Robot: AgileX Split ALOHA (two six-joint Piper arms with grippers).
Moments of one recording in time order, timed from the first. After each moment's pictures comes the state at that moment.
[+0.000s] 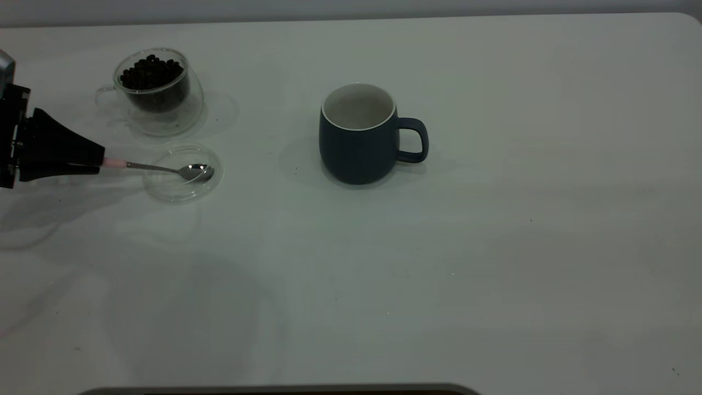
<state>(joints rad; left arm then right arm) 0.43 2.49 -1.26 -1.18 0.96 1.33 0.02 0.03 -0.47 0.06 1.13 -0.12</state>
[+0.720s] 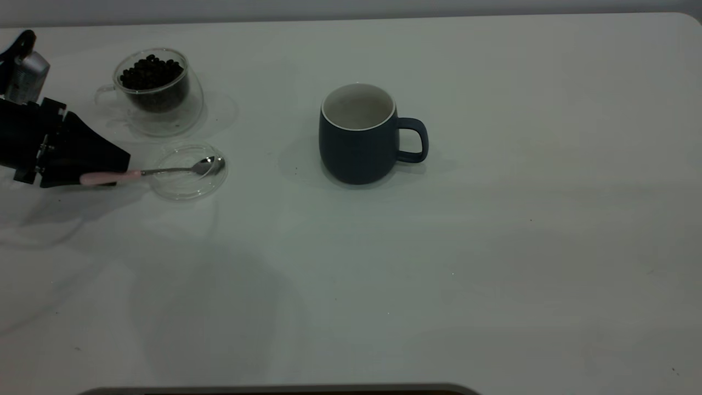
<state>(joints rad) 0.35 2.50 -1.27 -1.16 0.86 1.40 0.02 0.03 -0.47 0.06 1.13 -0.12</state>
